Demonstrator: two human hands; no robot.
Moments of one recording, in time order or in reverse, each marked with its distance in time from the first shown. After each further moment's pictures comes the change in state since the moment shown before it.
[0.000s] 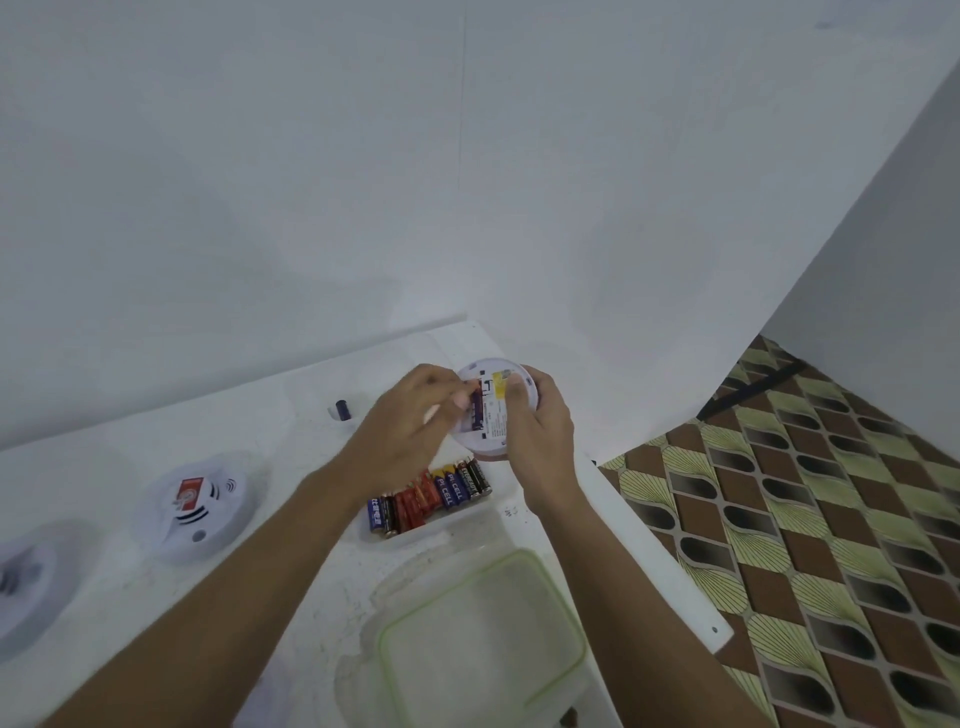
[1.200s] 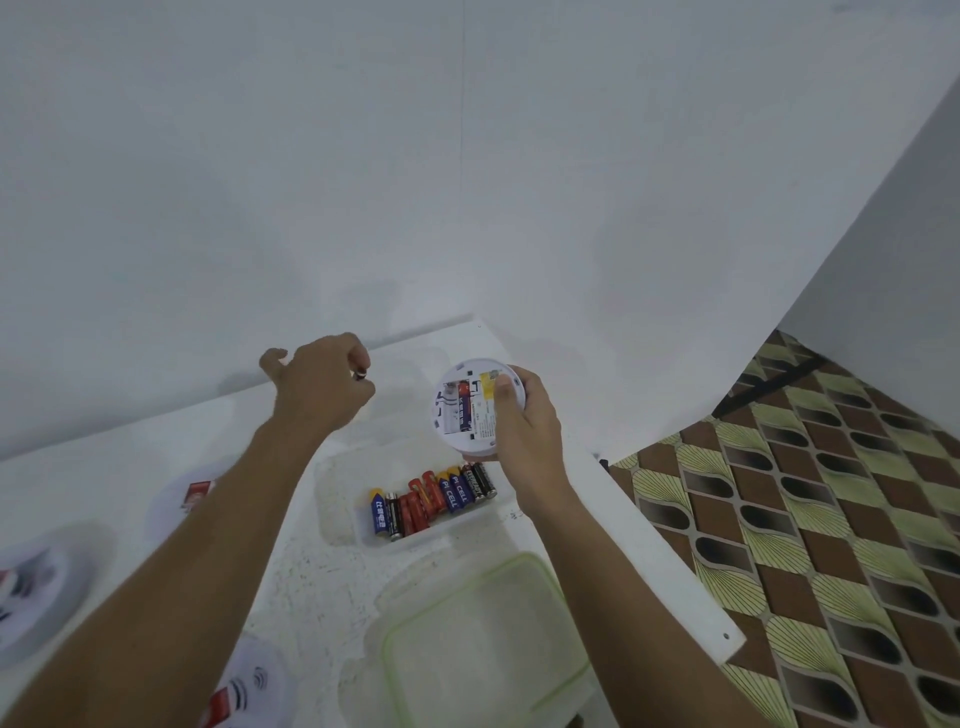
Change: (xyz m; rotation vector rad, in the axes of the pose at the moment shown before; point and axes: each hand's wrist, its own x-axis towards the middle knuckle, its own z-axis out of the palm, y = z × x) left_hand 0.029 -0.058 -0.052 0.505 0.200 -0.431; right_hand -0.001 -0.003 0.008 0.068 -0.115 0.106
